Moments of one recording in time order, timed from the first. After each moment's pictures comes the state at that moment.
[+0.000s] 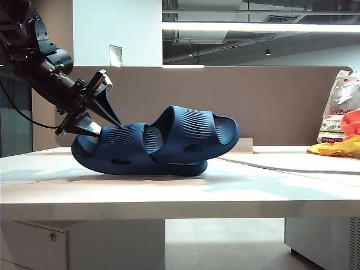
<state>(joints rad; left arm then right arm) -0.07 2.06 1.70 -0.72 0.83 0.10 0.19 1.50 1.88 -0.60 -0.42 -0.10</state>
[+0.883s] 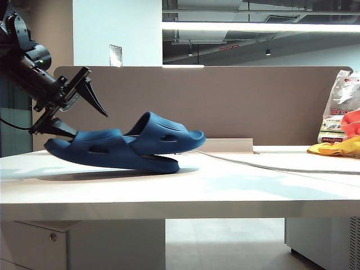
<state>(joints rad) 0.02 2.06 1.74 -0.72 0.82 -0.25 0.19 1.50 1.88 -0.60 -0.46 -0.11</state>
